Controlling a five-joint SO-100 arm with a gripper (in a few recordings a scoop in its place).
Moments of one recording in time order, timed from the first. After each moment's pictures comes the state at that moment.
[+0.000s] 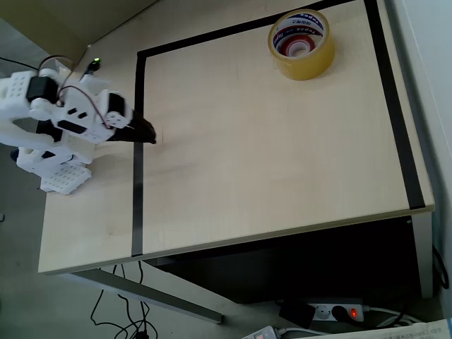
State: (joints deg) arm 2.8 152.8 155.7 53.5 -13.4
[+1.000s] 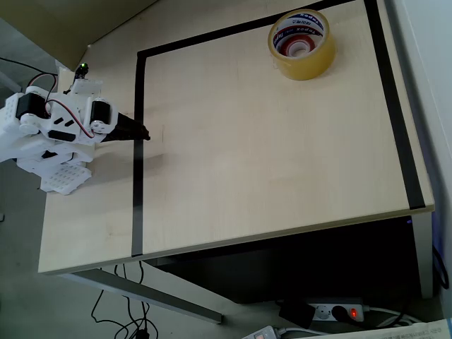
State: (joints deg) arm -1.1 191.4 175.9 64.2 -0.8
